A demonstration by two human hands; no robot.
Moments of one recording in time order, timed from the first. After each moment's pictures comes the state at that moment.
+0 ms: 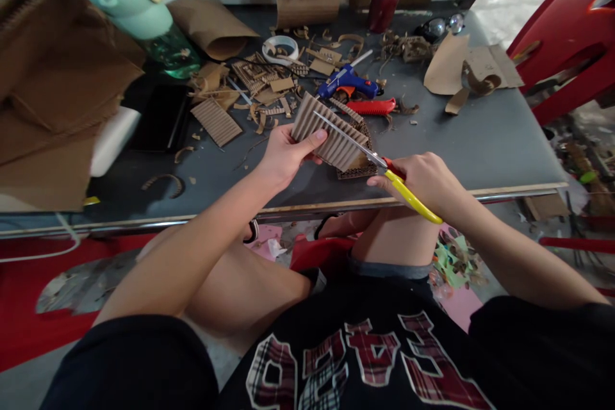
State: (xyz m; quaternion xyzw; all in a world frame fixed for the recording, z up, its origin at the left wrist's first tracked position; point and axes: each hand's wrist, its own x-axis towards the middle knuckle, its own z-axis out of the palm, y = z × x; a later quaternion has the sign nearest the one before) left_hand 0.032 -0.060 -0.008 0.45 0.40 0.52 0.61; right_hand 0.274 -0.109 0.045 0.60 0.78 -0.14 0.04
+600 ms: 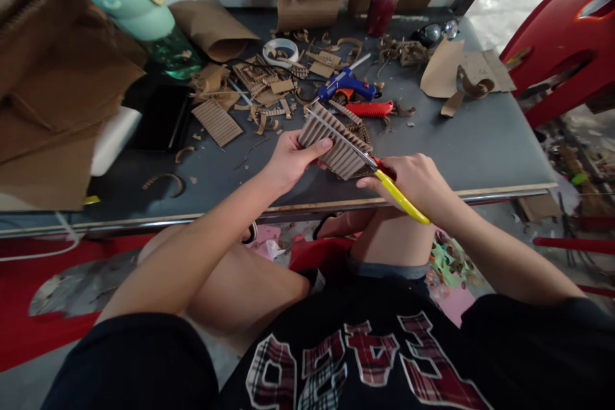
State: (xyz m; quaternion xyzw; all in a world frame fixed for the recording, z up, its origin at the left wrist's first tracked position) left_hand 0.039 -0.065 -0.008 0.45 0.35 0.50 0.65; right_hand 0.259 -0.115 0.047 0.60 0.79 -0.11 0.01
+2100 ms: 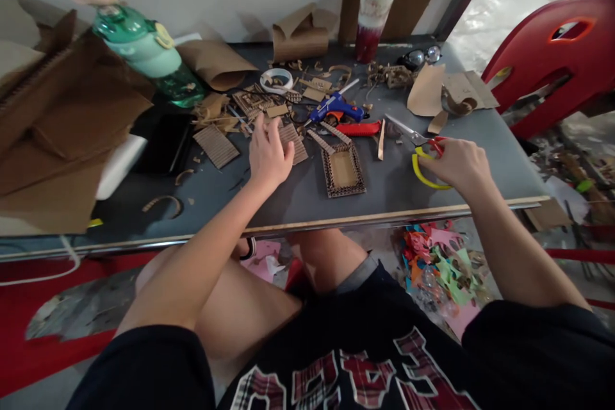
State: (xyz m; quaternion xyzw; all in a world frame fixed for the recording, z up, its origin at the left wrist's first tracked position) left_hand 0.001 -0.017 -0.050 0.72 0.62 0.33 0.03; right_hand 0.369 -0.057 0.046 0.75 0.66 -0.03 0.05
